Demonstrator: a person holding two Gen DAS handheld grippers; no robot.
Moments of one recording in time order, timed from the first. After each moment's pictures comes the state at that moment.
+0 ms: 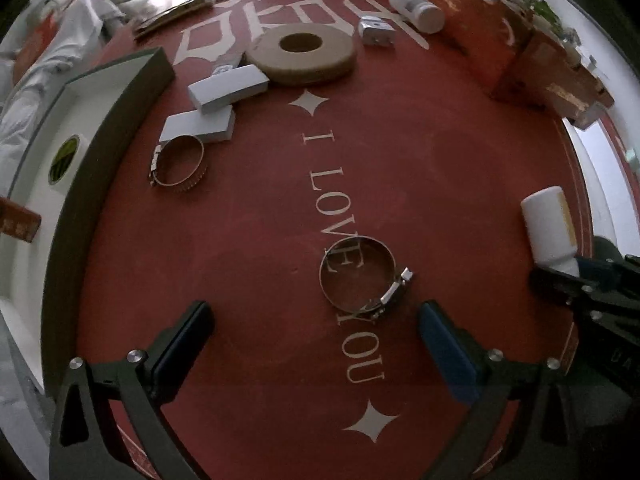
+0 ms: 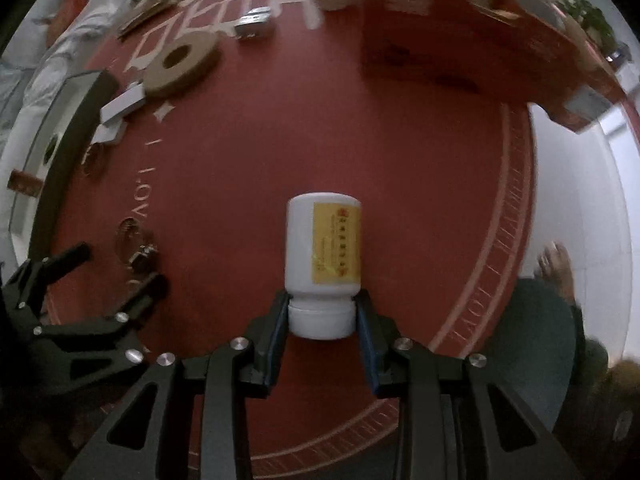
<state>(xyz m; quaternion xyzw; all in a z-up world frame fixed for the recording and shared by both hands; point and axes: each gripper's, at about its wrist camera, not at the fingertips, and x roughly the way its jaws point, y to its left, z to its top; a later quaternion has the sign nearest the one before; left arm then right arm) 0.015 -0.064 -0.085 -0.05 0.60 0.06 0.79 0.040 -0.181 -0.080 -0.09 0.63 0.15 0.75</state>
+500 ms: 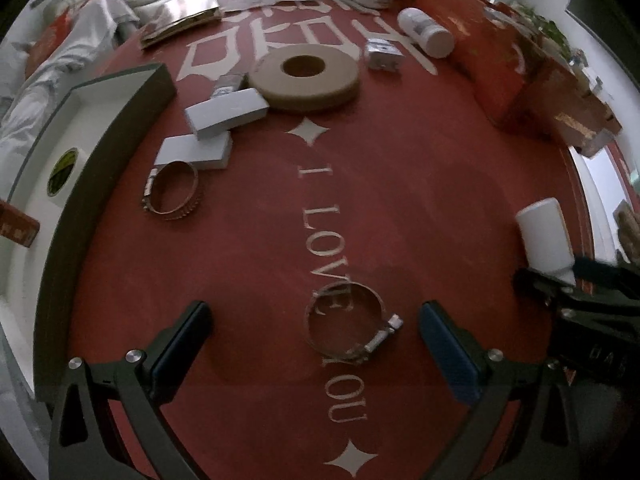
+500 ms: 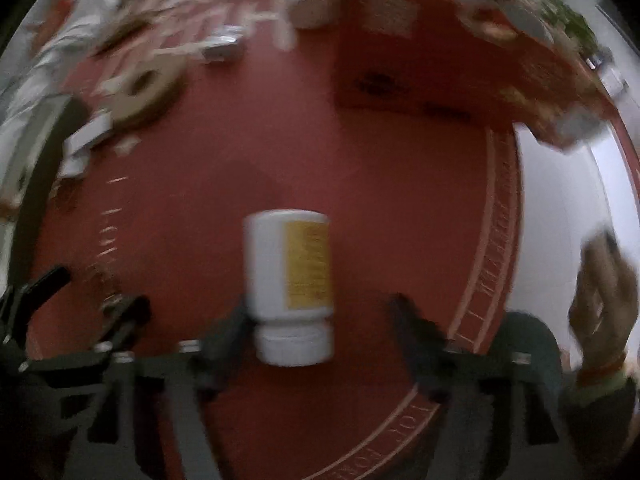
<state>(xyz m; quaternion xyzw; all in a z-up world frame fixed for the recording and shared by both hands) 0.026 -0.070 -0.091 -0.07 0.57 0.08 0.81 0.069 -0.196 -0.090 -0.08 0.63 0.08 0.77</state>
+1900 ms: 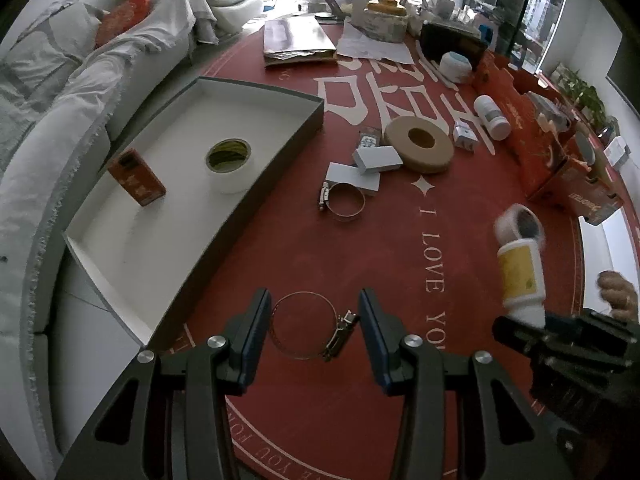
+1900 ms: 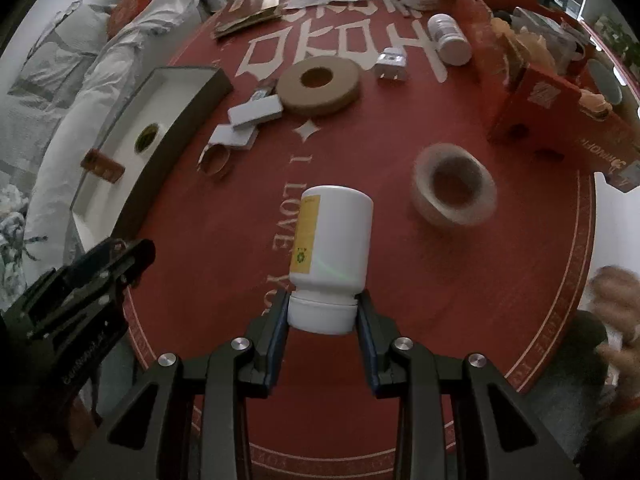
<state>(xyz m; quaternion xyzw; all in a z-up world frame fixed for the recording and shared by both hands) -0.042 0.013 -0.011 -0.11 0.52 0.17 0.83 -0.007 -0.126 -0.037 -0.08 0.60 0.25 0.75</state>
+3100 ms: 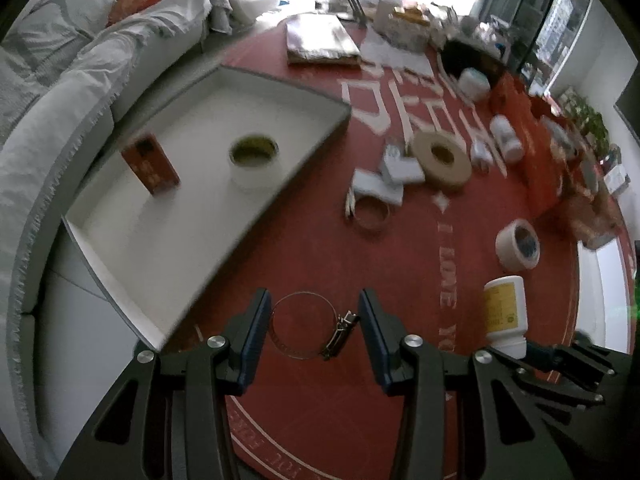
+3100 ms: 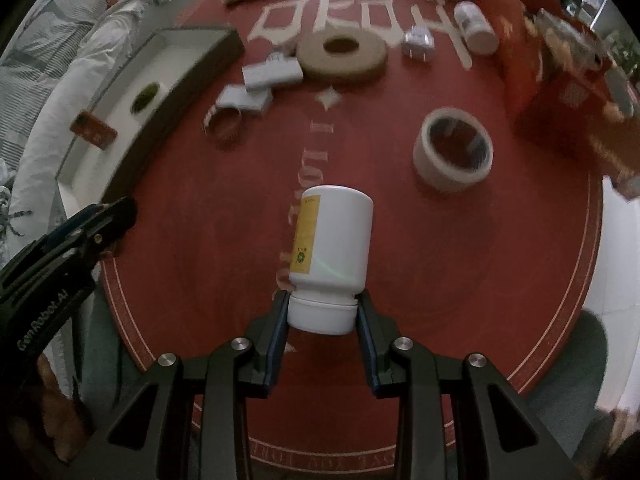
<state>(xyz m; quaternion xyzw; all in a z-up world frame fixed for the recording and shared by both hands) -0.045 0.046 -0.005 -0.16 0.51 0.18 0.83 -0.009 -0.081 -0.054 -0.12 0.61 0.24 0.74</state>
